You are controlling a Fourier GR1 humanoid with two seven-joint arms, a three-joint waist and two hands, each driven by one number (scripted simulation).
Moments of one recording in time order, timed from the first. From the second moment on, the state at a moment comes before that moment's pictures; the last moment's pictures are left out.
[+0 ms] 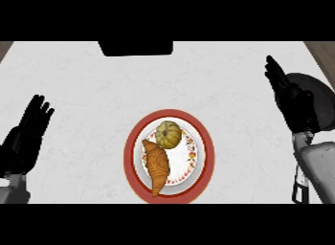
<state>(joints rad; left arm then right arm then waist) -0.06 0.39 0.01 -1.38 0.37 0.09 -0.09 -0.37 -0.42 0.20 -1.38 -0.10 -0.18 0.10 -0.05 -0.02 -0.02</state>
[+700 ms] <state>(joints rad) -0.19 0.35 -0.07 -1.46 0.32 0.18 0.08 -0.78 -0.42 0.58 -1.46 0.20 0.07 0.37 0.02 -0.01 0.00</state>
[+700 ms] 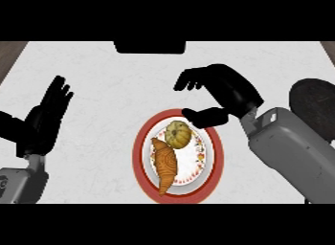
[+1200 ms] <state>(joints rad) -0.20 0.34 -0.08 -1.55 0.30 0.22 0.19 -1.02 -0.40 0.64 -1.42 0.26 0.38 0.48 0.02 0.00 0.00</state>
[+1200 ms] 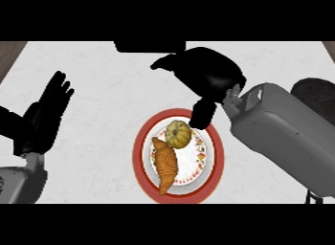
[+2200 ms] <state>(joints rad) -0.20 0.32 -0.07 -1.55 0.27 0.21 0.20 -1.25 -0.03 0.82 -0.91 0.33 0.88 0.68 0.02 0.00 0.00</state>
